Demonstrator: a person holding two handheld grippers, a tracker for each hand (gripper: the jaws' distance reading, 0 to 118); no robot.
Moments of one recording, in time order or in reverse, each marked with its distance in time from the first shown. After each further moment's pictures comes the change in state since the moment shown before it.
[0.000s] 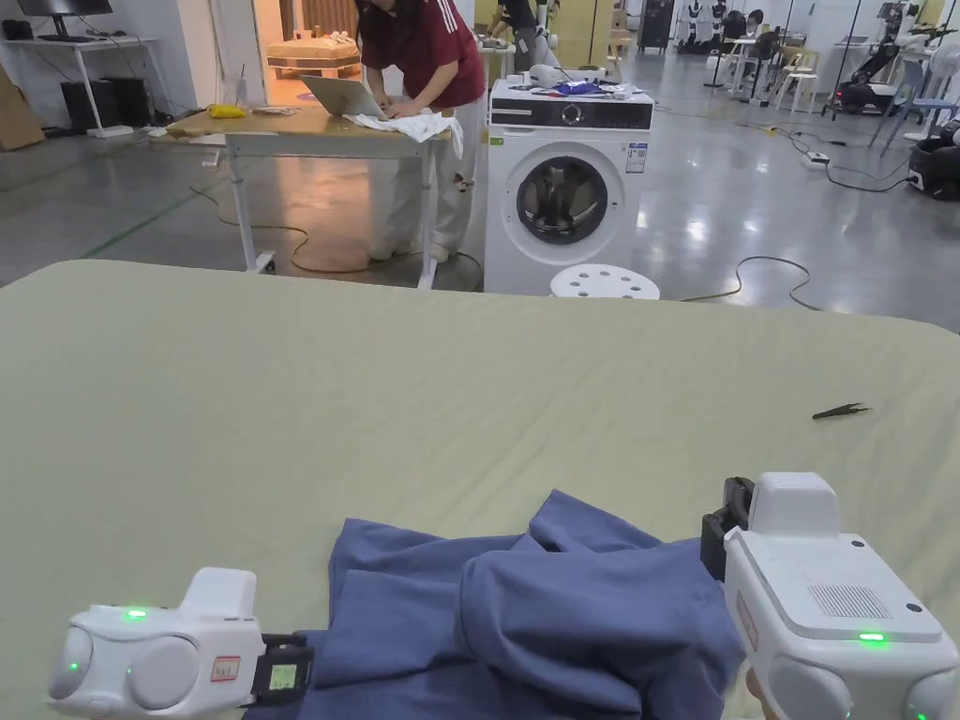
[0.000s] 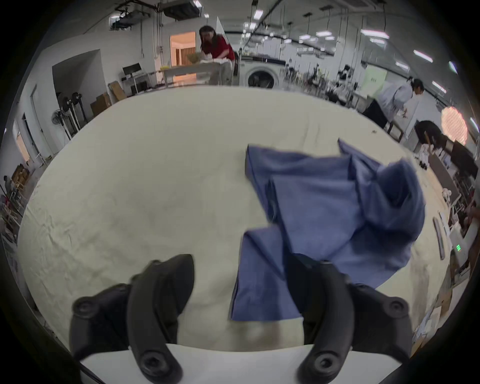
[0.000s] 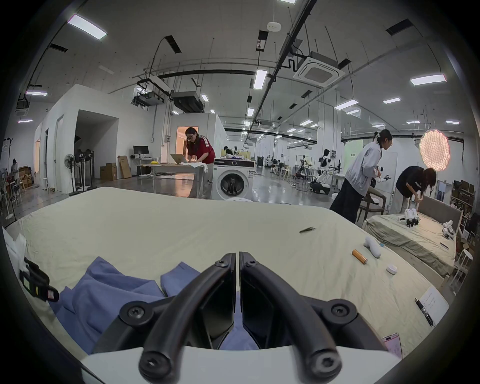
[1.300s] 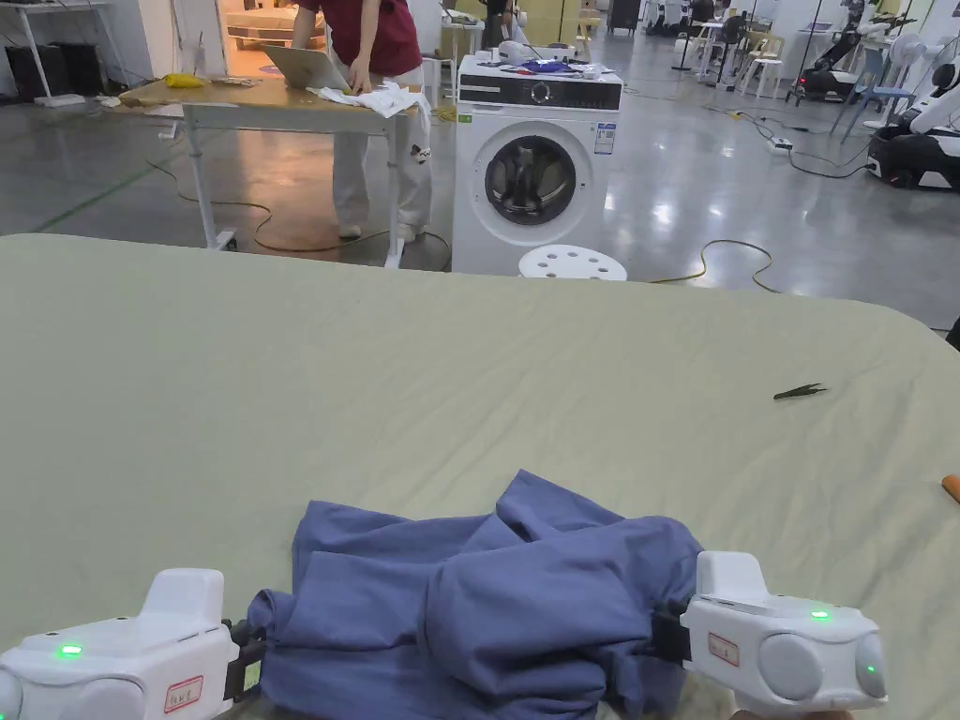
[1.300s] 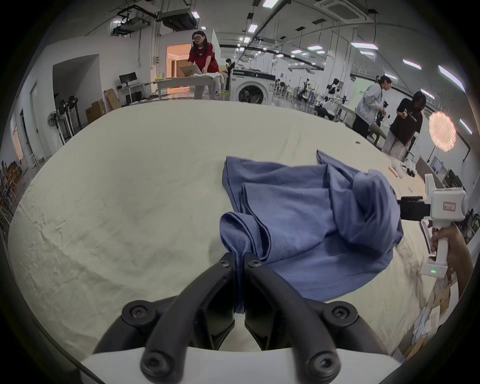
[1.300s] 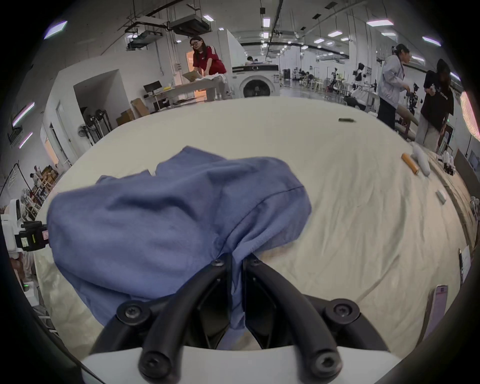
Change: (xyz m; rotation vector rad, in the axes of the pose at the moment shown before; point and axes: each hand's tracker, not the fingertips) left arm 0.012 -0.014 0.026 0.158 -0.100 0.026; right arm 0.034 -0.080 -0.054 -0.539 0.226 -0.080
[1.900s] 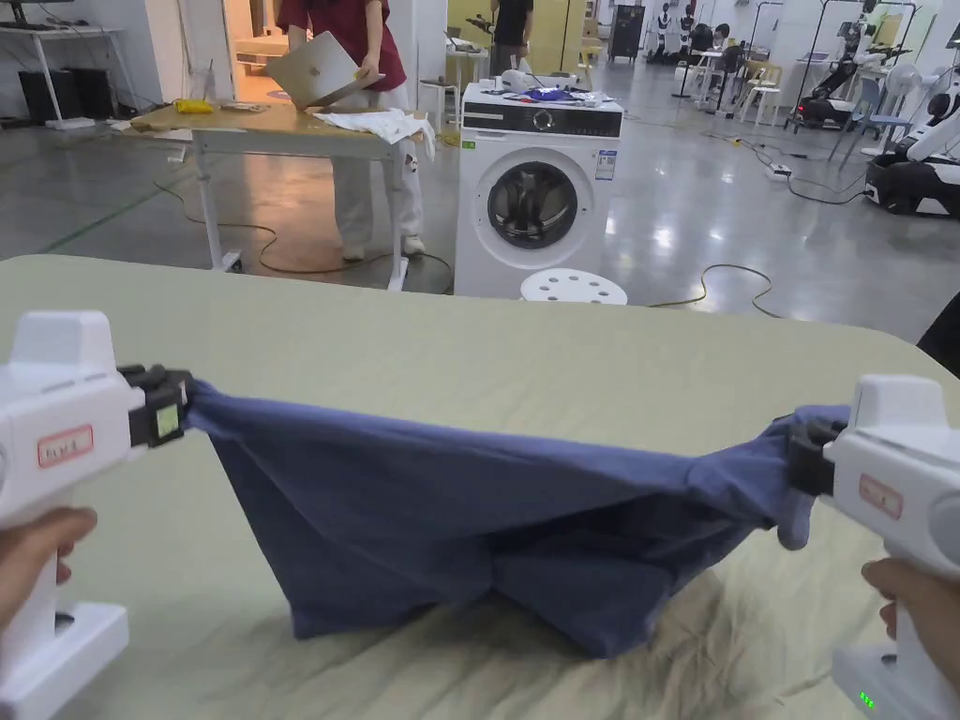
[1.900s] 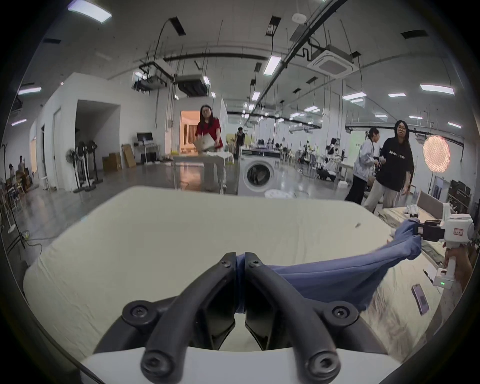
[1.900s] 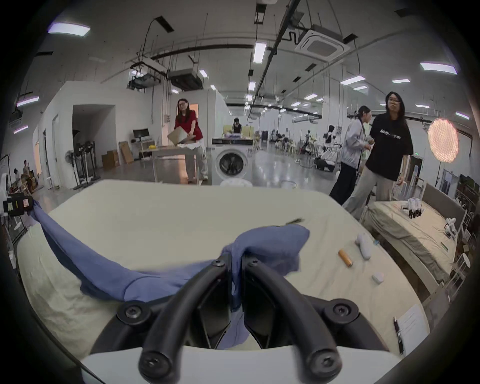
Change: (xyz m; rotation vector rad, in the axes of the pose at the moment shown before) left arm -0.025 0.161 0.120 0.457 0.059 -0.027; right arm 0.031 0.127 0.143 0.399 -0.171 0.044
